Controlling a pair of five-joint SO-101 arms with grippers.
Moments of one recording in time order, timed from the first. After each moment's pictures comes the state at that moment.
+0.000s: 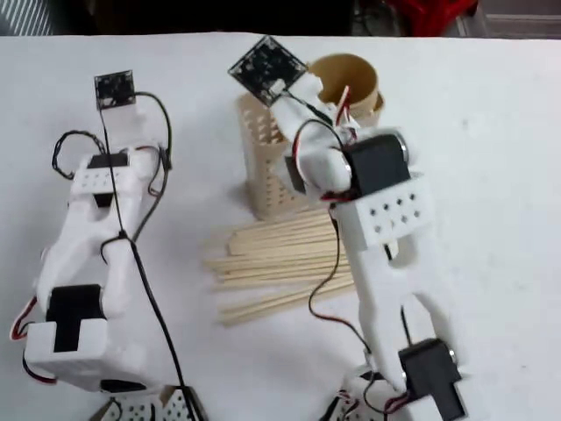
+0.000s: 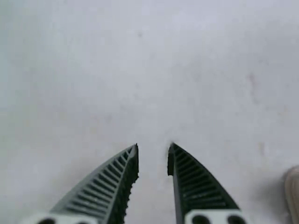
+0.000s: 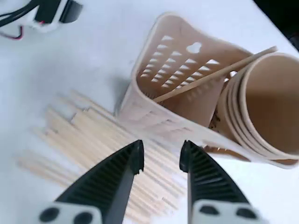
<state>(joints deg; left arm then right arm) -11.6 4.9 24.4 38.3 8.1 -25.8 -10.9 -18.6 94.2 27.6</state>
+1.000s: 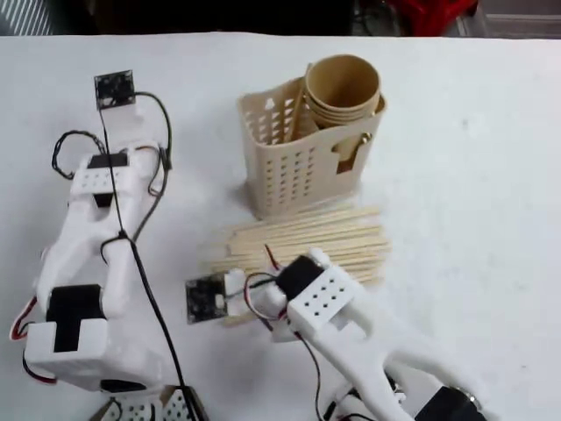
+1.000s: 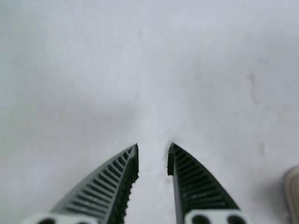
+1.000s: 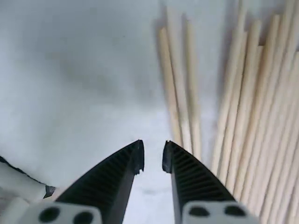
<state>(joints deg) -11.6 4.9 24.4 38.3 8.1 -46.9 -28.3 51.6 70.1 56.5</state>
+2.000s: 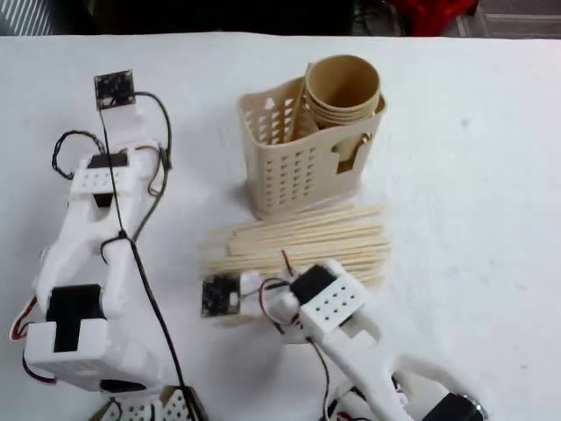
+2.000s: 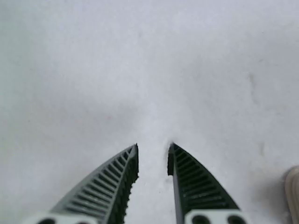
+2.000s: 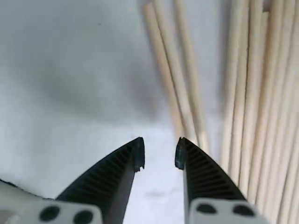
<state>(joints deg) -11.6 4.9 24.4 38.3 8.1 -43.6 -30.8 60.1 62.4 54.1</state>
